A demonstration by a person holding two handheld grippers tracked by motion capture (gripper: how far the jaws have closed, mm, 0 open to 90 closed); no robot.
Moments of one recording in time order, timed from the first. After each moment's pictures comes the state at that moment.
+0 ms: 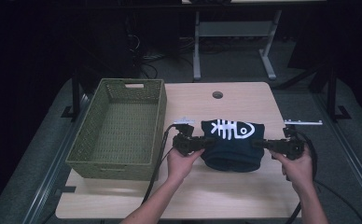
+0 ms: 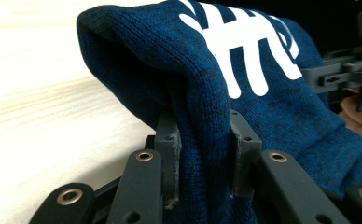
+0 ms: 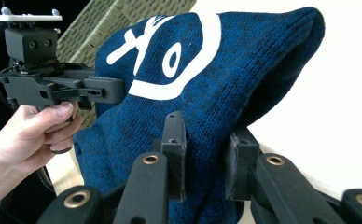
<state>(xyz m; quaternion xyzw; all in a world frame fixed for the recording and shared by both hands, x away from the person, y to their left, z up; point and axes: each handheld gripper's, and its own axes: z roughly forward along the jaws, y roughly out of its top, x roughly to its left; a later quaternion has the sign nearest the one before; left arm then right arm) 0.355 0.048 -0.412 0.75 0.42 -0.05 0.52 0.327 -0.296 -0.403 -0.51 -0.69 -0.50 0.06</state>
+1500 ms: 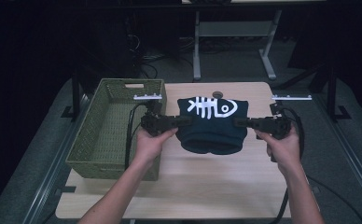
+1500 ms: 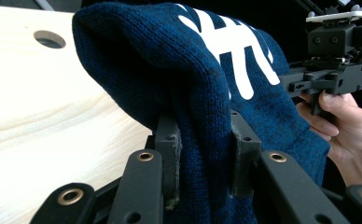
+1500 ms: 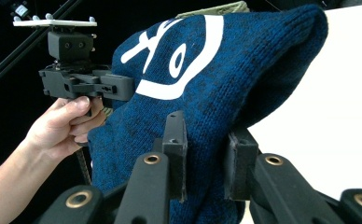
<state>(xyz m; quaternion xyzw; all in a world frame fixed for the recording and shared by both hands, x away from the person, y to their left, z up) 0.367 0.131 -0.327 0.73 0.39 -0.07 0.56 0.344 -0.236 -0.323 -0.45 -0.70 -0.56 0.08</state>
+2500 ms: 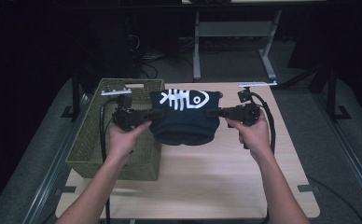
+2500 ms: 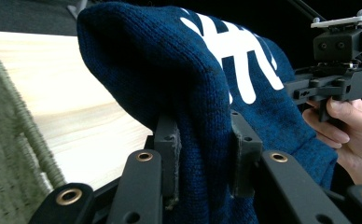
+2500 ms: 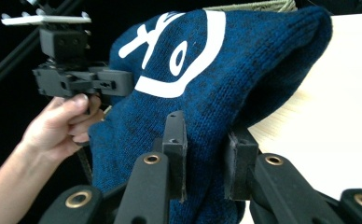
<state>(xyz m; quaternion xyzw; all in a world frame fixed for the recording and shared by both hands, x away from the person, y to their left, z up) 0.366 0.198 -0.310 0.70 0.43 -0.03 0.57 0.377 -0.164 -0.308 -0.42 -0.72 -0.55 0.10</state>
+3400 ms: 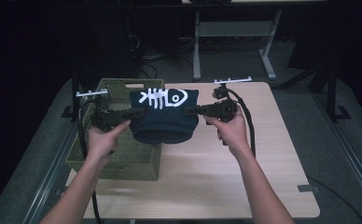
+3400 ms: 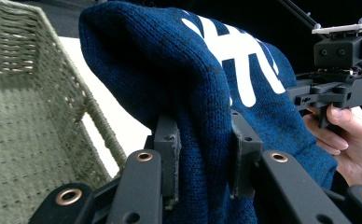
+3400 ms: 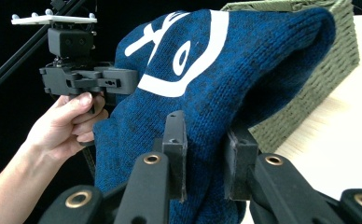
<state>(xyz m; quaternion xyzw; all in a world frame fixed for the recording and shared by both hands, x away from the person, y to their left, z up) 0.362 0.252 -0.307 0.68 0.45 -0.02 0.57 0.389 -0.108 -0.304 -0.40 -0.73 -0.55 0.12</state>
